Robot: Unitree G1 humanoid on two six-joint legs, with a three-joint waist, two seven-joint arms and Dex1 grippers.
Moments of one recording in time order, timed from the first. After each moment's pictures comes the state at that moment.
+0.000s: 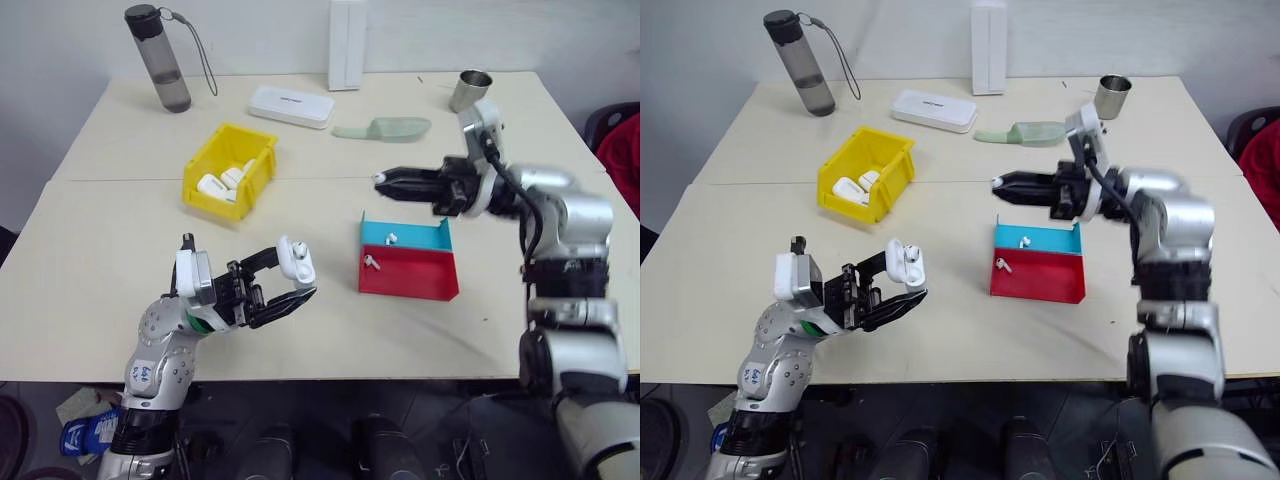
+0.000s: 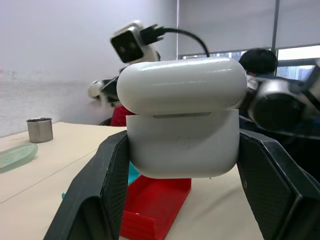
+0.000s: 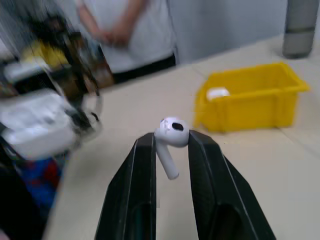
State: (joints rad) left arm -0.22 0.33 0.06 -0.17 -0.66 0.02 -1.07; right arm -0.86 -0.44 -0.20 0.10 0.55 0.92 1.28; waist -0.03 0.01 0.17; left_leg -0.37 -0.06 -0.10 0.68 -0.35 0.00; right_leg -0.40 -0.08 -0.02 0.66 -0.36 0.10
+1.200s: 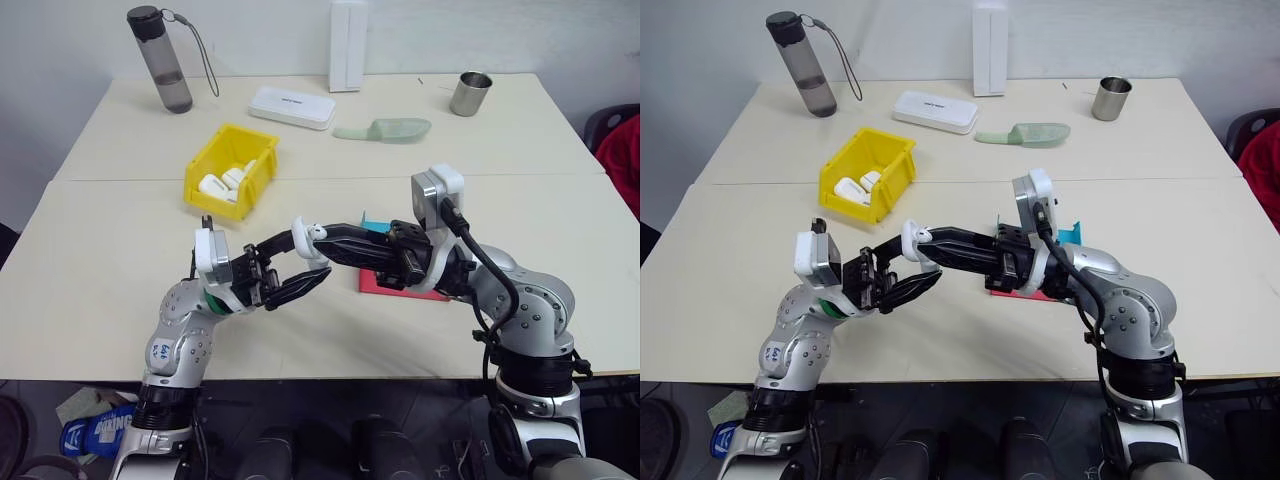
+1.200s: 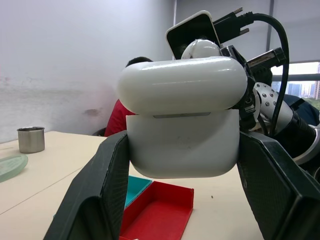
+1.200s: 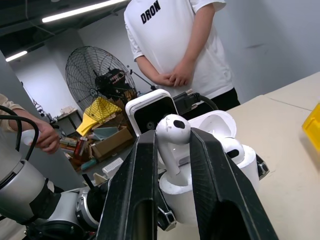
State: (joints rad) left arm -0.32 0.28 0.03 -0.11 -0.66 0.05 -1.05; right arm -0.57 -0.32 -0.08 -0.35 0.96 0.94 0.85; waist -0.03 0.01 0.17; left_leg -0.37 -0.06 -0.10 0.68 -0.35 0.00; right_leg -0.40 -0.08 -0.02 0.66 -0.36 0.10
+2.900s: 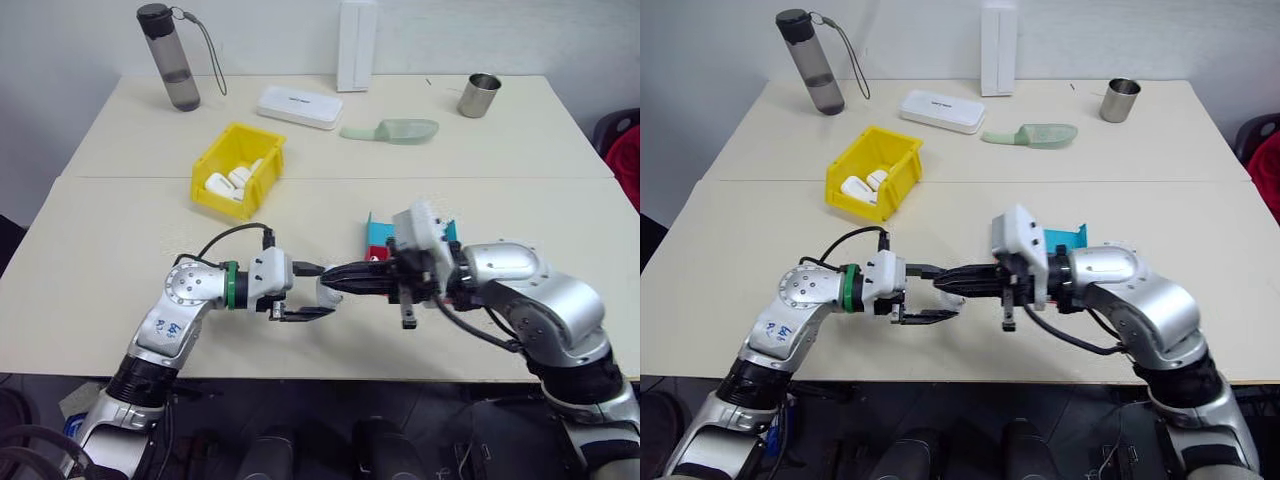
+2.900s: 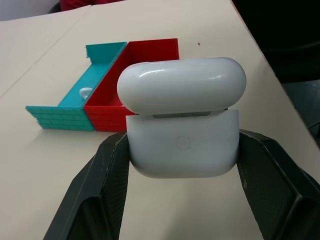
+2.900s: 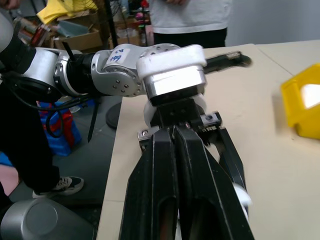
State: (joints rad) left arm -0.44 0.52 -0.20 -0.08 -0.26 0.11 -1.06; right arm -0.58 -0.61 0.20 -0.43 0.64 0.66 0.98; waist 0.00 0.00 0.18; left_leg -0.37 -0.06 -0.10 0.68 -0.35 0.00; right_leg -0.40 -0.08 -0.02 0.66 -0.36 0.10
